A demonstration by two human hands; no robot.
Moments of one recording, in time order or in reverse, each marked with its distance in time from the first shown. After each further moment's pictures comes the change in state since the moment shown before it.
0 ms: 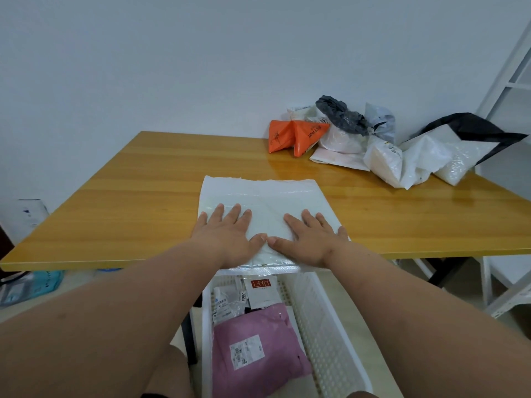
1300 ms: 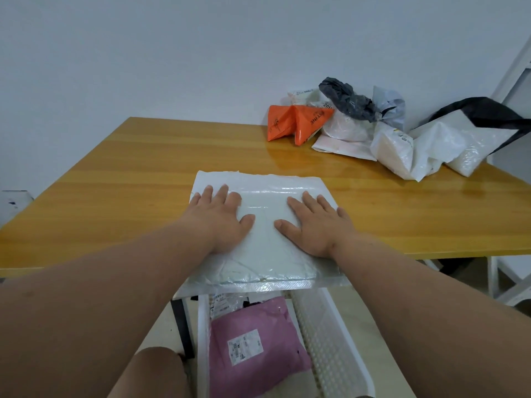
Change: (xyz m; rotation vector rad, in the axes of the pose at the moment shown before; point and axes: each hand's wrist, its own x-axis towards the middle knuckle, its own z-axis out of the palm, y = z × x) left_hand 0.041 -0.011 -0.003 -0.012 0.081 -0.027; right_hand 0.041 0.019 -0.001 -0.080 0.095 -0.048
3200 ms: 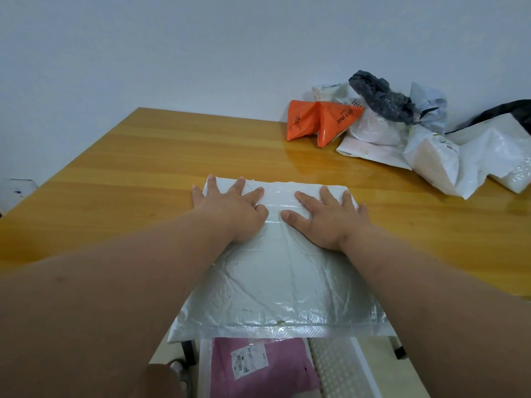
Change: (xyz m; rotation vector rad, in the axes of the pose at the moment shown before) left_hand 0.057 -0.006 -0.011 0.011 -0.116 -0.115; right_hand 0.071 -0.008 -0.011 -0.036 -0.050 0.088
